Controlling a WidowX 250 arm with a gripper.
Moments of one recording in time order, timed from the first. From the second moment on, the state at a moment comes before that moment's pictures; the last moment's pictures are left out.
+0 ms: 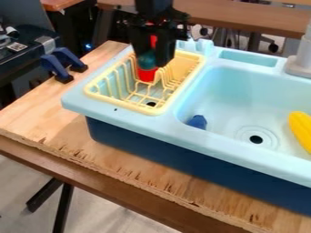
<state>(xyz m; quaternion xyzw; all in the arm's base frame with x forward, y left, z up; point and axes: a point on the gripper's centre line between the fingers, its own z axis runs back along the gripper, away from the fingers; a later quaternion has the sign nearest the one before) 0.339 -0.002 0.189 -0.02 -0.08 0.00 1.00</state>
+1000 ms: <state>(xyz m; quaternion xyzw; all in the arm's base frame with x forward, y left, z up) 0.360 0.002 0.114 -0.01 0.01 -0.02 1.00</state>
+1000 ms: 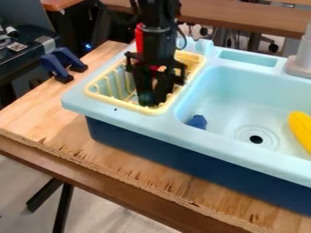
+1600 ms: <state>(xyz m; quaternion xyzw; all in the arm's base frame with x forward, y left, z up) 0.360 0.010 0.111 -0.03 -0.03 -0.03 1.00</state>
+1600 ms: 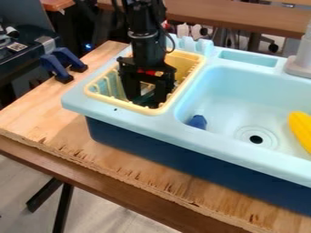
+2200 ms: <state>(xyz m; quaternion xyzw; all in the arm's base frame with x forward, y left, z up) 0.330 -0.020 0.173 -0.05 -0.08 -0.09 0.99</state>
